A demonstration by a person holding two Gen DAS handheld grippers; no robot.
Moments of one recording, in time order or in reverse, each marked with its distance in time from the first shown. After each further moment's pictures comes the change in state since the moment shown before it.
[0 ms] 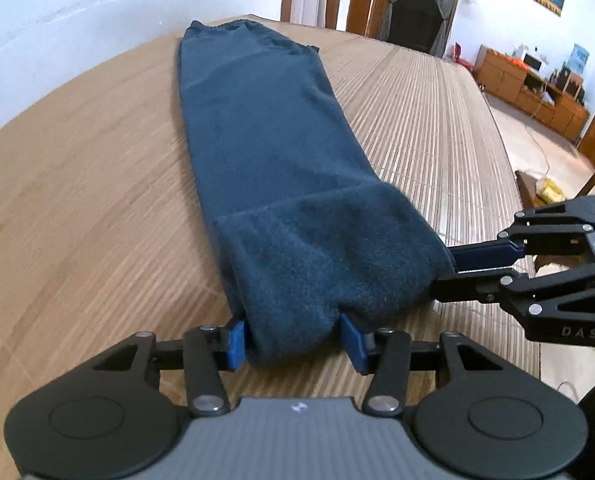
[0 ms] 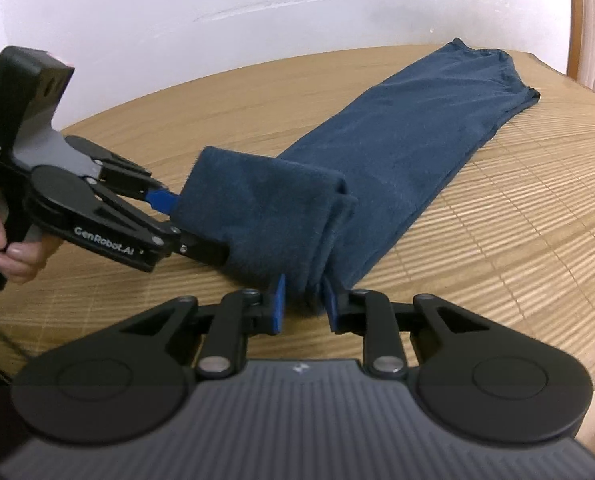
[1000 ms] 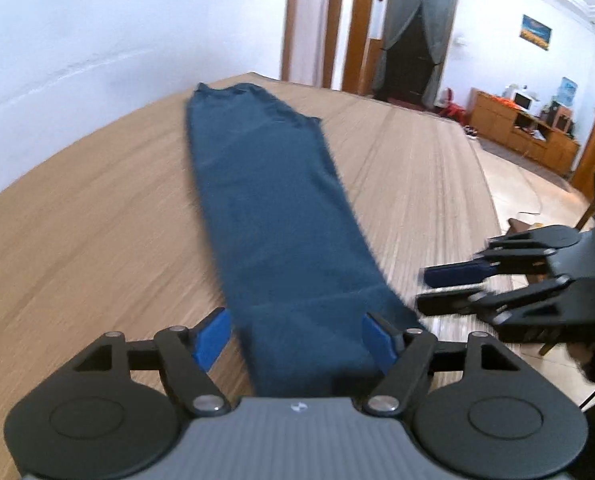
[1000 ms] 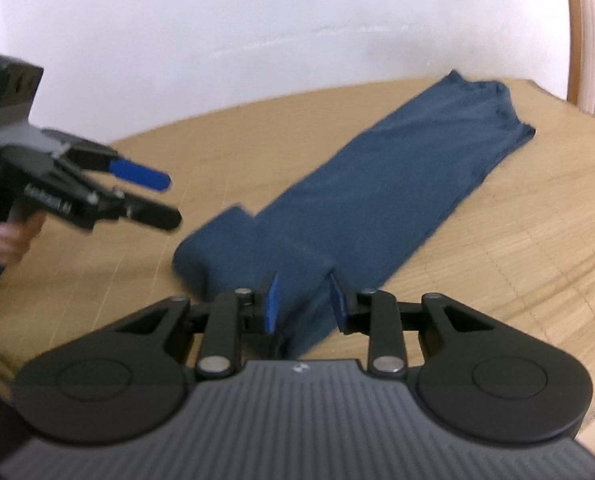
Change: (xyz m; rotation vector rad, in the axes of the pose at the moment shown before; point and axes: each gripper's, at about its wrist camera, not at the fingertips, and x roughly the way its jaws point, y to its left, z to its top) left arm -0.030 0.021 0.039 -0.002 -0.161 -0.042; right arm 0.009 -0.020 0.037 -0.010 -0.100 0.010
